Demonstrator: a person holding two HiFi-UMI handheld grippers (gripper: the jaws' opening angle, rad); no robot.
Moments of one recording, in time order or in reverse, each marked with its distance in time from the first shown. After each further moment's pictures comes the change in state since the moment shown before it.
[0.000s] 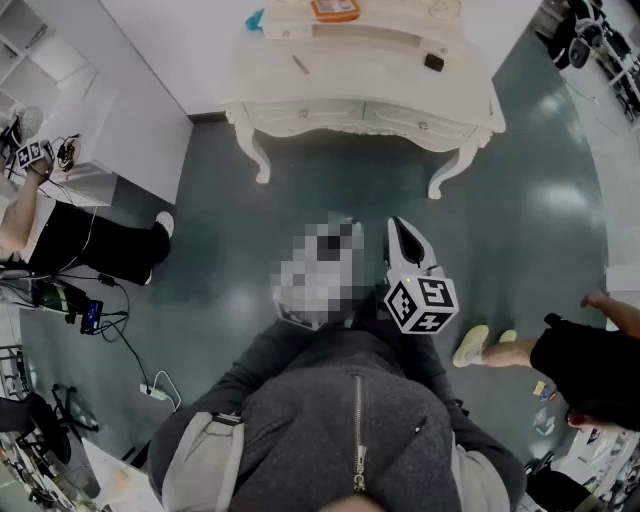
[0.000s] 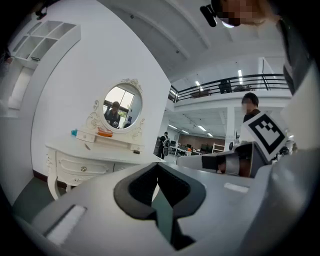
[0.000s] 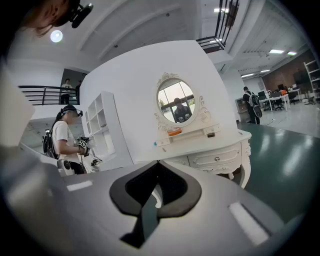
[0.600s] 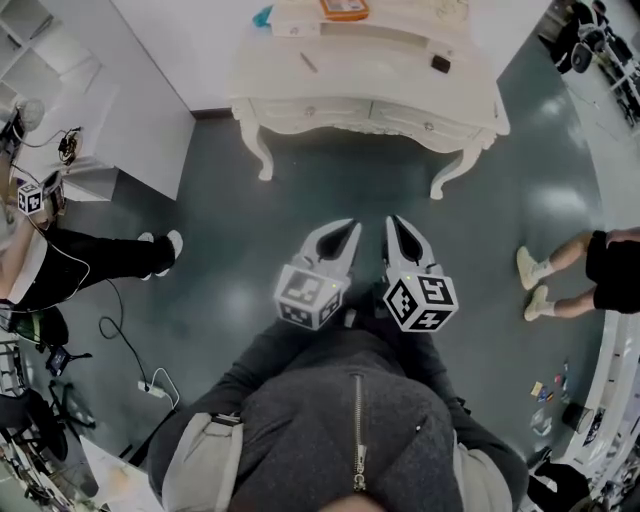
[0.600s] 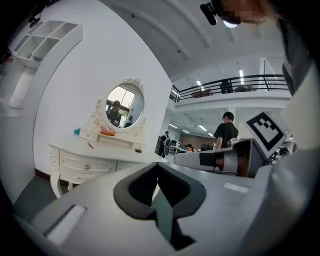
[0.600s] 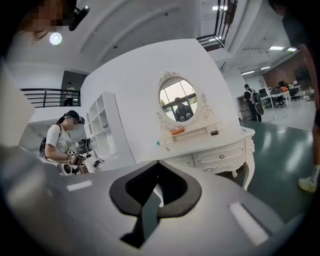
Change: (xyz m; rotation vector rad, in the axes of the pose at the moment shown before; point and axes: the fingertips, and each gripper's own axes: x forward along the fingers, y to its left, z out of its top) left arm -0.016 0.010 -0.003 -0.011 0.015 0.008; right arm 0.007 0.021 -0.005 0.022 0.005 0.020
